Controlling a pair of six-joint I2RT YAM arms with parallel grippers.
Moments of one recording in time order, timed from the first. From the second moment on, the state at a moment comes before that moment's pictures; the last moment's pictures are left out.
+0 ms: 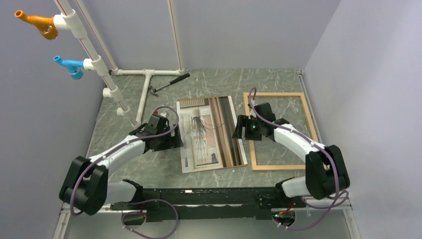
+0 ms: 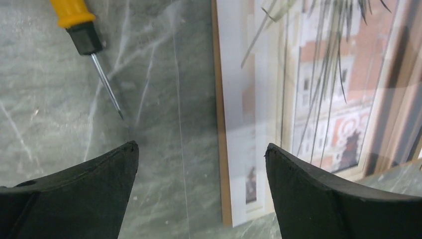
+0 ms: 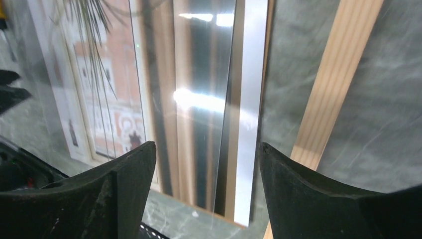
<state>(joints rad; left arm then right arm) -0.41 1.28 0.63 -0.33 0.07 -0.57 0.31 1.41 0.79 -0.33 -0.31 0.40</state>
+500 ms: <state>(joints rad) -0.64 1.29 0.72 -0.22 0.18 -0.65 0.42 1.31 0.65 -0.45 -0.19 0.49</state>
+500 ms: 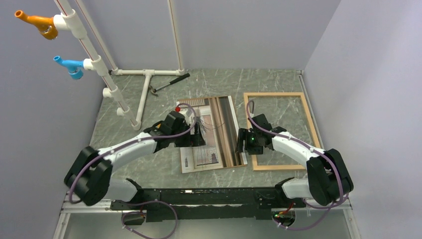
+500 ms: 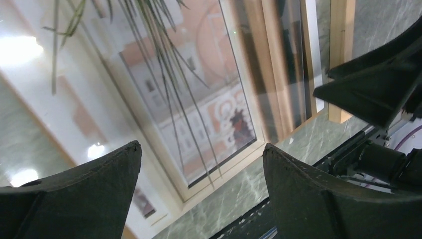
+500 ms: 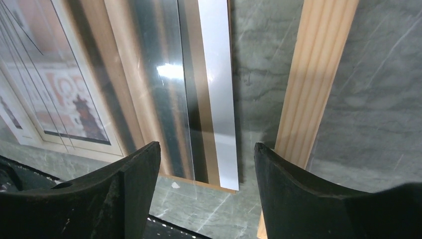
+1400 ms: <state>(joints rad) -0.70 1.53 0.75 -0.05 0.18 -0.76 0.47 1.21 0.58 -0.42 -0.26 0.58</state>
